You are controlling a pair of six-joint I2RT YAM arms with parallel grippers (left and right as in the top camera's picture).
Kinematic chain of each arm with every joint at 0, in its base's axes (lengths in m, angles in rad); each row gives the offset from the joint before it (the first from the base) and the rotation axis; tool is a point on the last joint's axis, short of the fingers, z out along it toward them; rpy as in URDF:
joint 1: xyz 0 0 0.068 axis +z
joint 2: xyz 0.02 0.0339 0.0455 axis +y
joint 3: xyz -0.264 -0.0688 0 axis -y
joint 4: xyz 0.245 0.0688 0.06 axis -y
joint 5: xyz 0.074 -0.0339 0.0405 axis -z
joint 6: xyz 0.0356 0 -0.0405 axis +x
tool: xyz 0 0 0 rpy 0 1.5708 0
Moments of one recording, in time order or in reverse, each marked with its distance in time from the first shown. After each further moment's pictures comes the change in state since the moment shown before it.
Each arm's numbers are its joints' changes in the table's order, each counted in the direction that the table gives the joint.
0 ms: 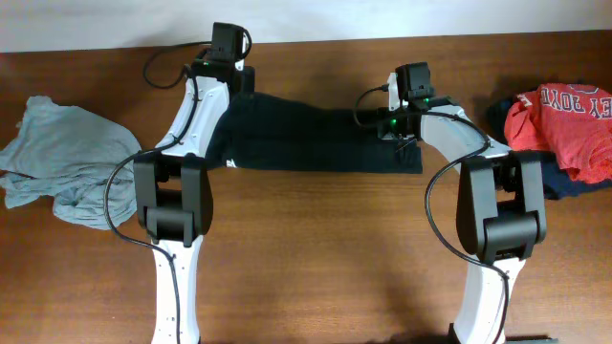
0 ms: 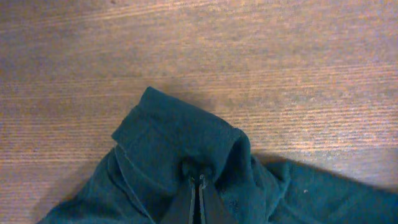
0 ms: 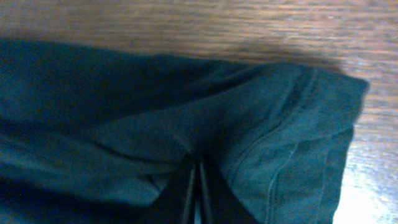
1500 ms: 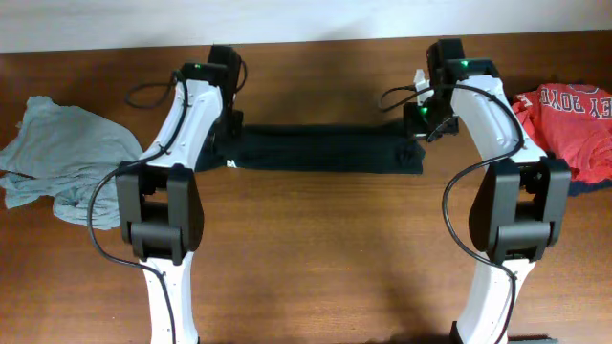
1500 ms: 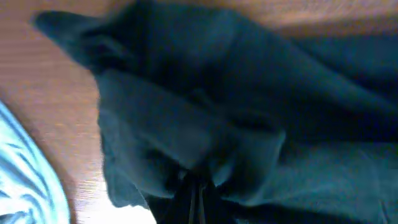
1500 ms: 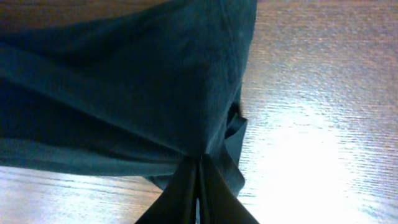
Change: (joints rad) left arm 0.000 -0.185 -0.204 -0.486 -0.098 -0.011; right arm -0.097 -0.010 0.293 -0.628 -0.024 -0.084
